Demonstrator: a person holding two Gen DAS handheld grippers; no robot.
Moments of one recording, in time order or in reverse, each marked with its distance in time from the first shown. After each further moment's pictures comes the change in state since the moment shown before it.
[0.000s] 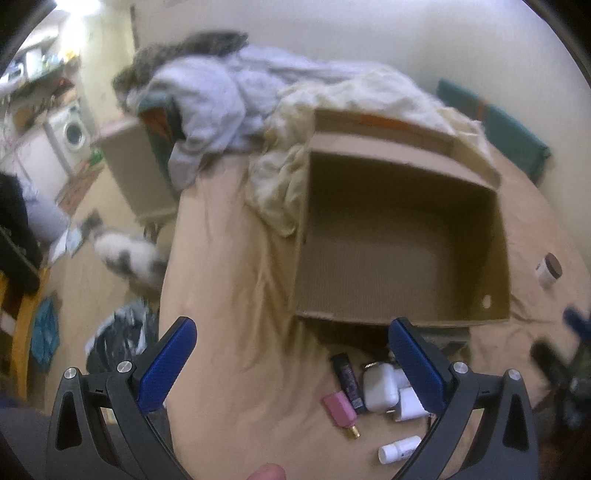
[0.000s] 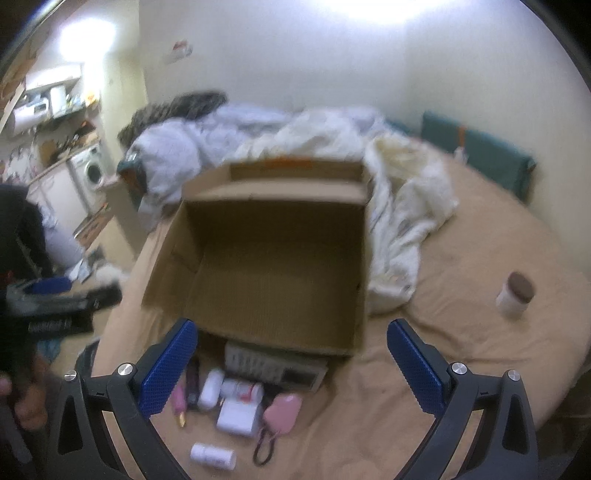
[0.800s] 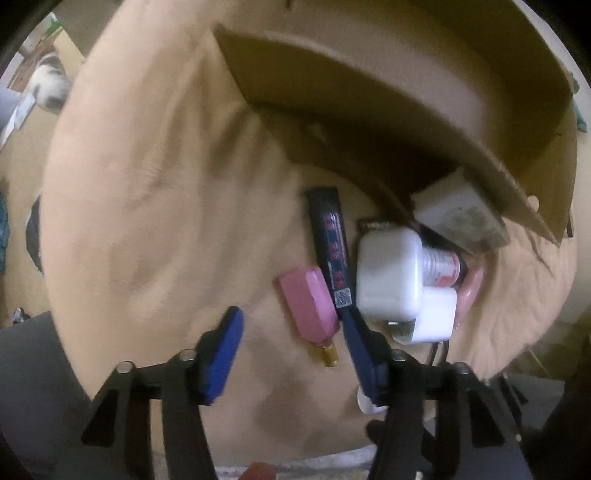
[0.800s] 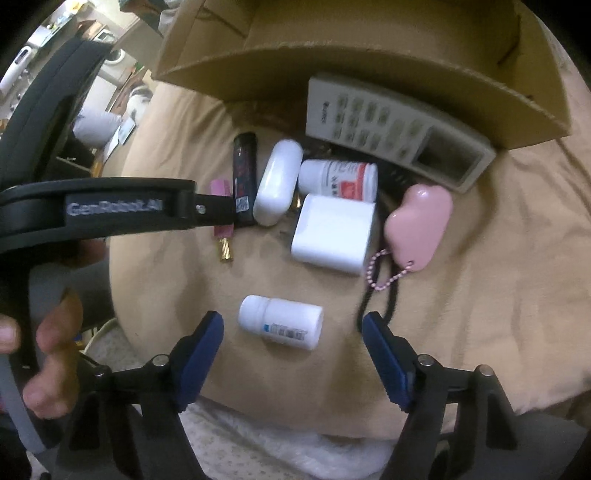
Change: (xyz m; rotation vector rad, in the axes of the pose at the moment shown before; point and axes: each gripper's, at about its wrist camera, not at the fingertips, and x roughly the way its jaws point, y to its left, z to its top) left arm 0.120 -0.011 -0.081 -0.120 0.643 -0.150; right arm 0.104 0.049 -0.100 -0.001 0.690 0.222
